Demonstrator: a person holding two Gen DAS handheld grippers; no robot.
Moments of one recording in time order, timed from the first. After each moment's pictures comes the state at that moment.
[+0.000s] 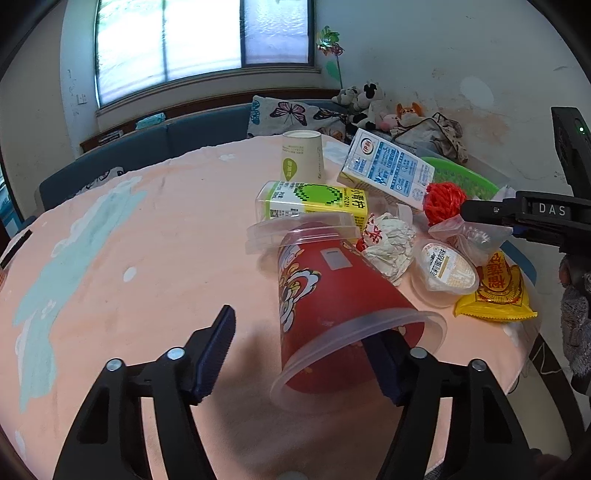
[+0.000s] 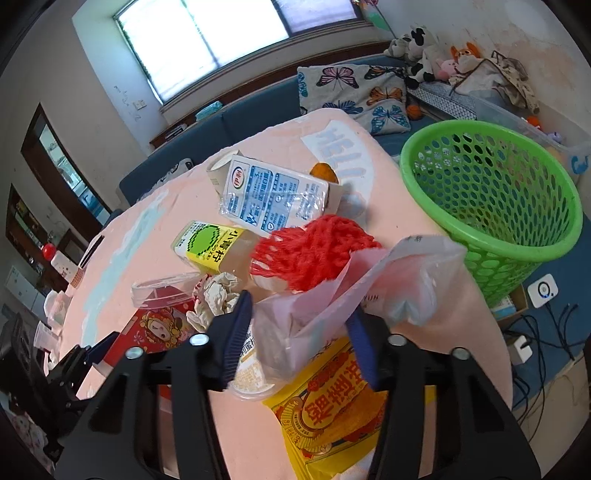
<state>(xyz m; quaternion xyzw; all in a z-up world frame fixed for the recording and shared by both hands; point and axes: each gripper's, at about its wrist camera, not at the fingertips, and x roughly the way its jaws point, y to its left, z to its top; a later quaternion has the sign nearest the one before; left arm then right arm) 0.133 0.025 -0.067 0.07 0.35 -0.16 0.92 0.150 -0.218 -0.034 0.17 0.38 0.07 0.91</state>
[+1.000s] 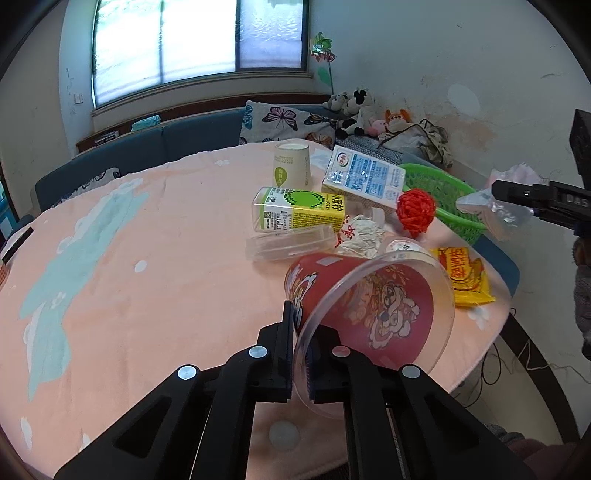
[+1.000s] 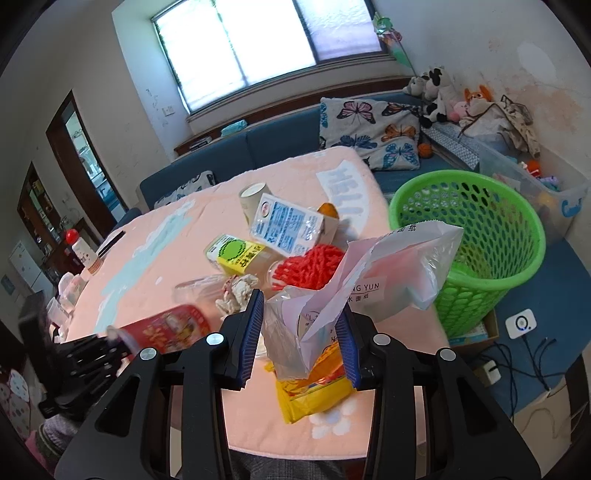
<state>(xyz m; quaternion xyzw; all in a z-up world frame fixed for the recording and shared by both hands) 0.091 0.039 -0.041 0.06 0.35 -0.18 0.92 0.087 -0.240 0.019 0.13 0.33 0.10 0.93</state>
